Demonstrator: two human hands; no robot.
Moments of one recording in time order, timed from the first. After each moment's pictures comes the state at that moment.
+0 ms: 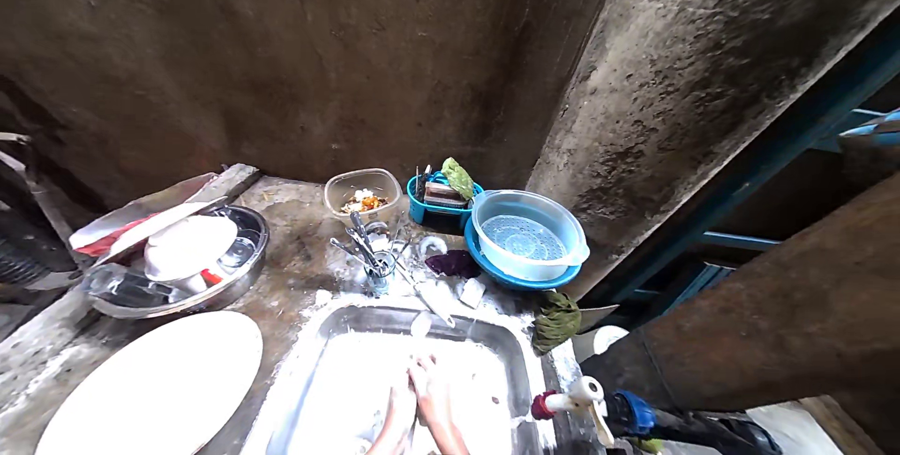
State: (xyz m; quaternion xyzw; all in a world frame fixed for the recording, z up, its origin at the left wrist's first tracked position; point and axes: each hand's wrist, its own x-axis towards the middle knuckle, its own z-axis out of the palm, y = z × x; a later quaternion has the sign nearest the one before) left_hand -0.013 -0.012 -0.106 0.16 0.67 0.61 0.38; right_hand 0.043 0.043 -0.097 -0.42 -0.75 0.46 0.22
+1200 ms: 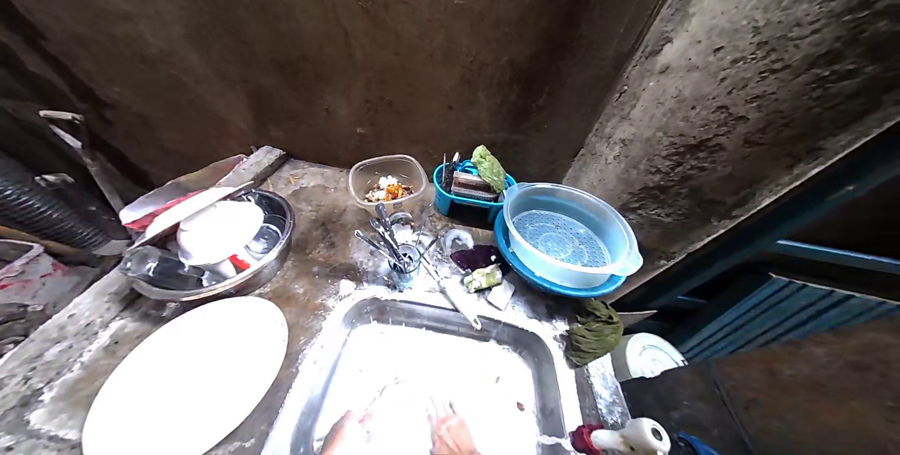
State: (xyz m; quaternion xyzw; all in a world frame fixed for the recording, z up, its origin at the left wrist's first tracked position) left_hand -0.115 -0.102 -0.130 0.24 0.83 0.19 0.48; right_hand 0.069 0.035 -0.202 -0.19 -0.93 0.22 -0.22
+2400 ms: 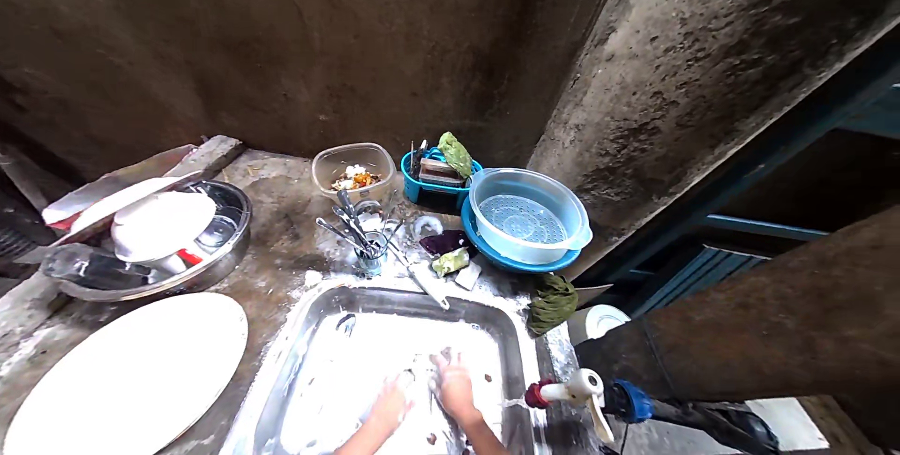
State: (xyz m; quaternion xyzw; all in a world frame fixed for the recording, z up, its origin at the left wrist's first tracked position) left_hand -0.038 -0.014 -0.186 0.55 0.73 -0.02 0.39; right_hand 0.093 0.091 -0.186 -0.45 -0.83 0.31 -0.10
